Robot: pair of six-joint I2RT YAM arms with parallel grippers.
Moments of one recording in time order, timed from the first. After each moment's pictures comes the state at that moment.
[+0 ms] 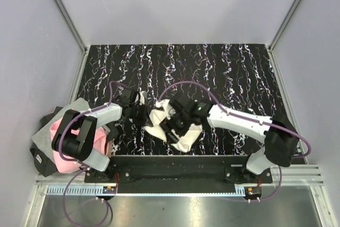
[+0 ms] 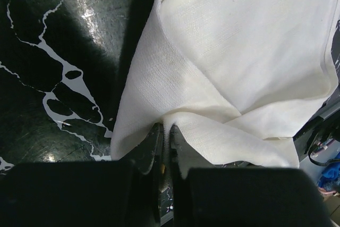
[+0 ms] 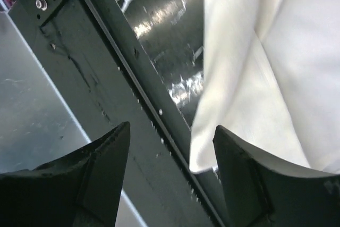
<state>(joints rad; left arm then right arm) -0.34 1.52 0.70 -0.30 0.46 -0.46 0.95 1.55 1.15 -0.64 -0.37 0.17</state>
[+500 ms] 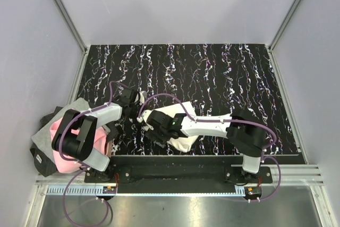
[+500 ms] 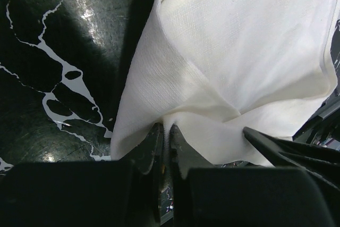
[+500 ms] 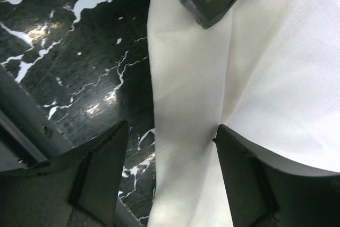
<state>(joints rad) -0.34 1.53 0.70 -0.30 0.46 -0.46 1.18 1.84 1.21 -0.38 0.12 0.08</state>
